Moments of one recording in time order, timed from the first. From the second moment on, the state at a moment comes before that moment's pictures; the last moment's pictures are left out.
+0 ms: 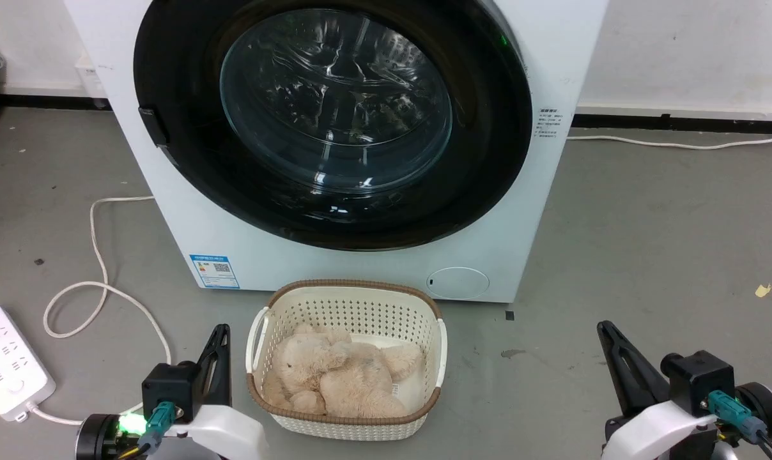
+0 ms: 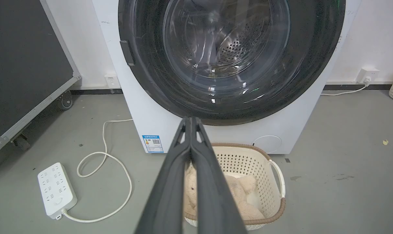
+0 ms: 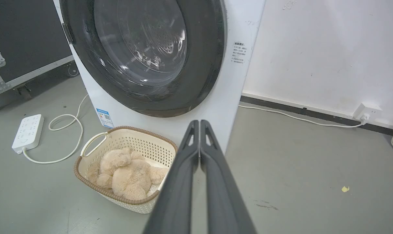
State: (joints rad) left arm 0.01 0.05 0.00 0.00 0.00 0.00 0.00; right arm 0.01 -0.05 0.00 0.00 0.01 0.13 0.00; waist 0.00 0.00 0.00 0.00
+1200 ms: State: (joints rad) left arm 0.01 0.05 0.00 0.00 0.00 0.00 0.00; right arm 0.01 -0.05 0.00 0.00 0.01 0.13 0.00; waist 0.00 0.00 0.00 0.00
